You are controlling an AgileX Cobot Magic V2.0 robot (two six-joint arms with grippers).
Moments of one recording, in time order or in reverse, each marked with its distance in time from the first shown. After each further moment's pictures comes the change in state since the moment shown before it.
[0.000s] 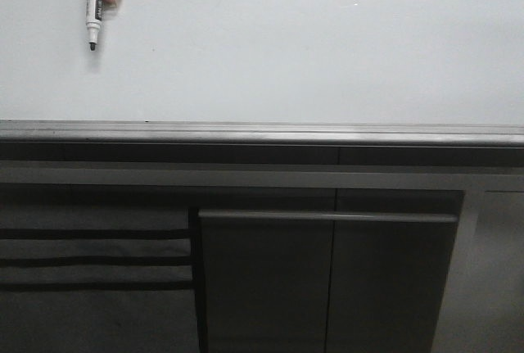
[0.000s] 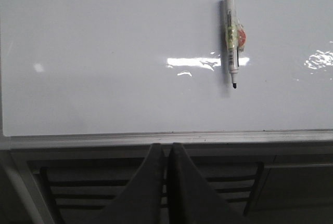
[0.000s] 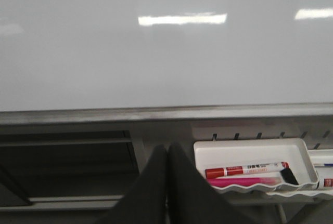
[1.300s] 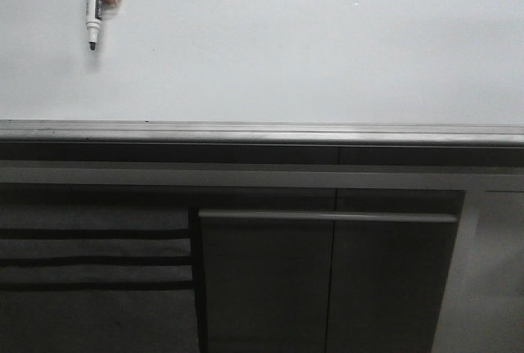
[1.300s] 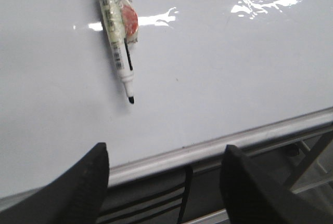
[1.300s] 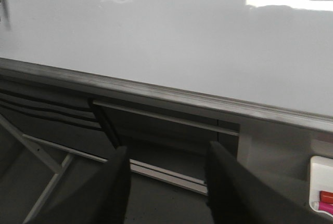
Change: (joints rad) left arm -0.302 0.650 -0.110 -0.037 -0.420 0.000; right arm 0.000 0.096 0.000 0.607 0.071 -0.558
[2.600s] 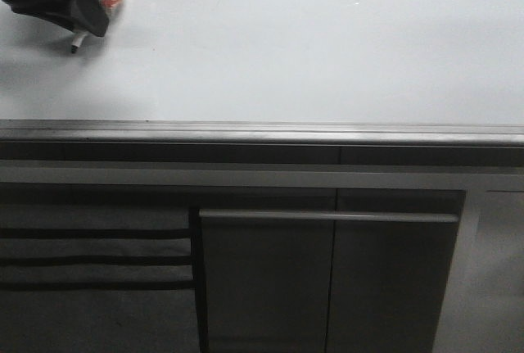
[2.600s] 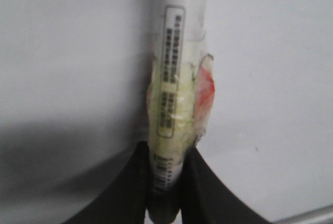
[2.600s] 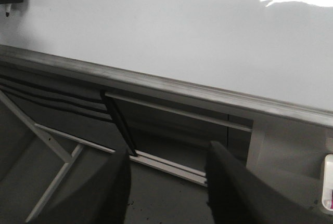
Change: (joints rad) left arm 0.084 0.509 -0.440 0.040 0.194 0.000; right arm 0.000 0.004 0.000 0.024 0.046 -0.030
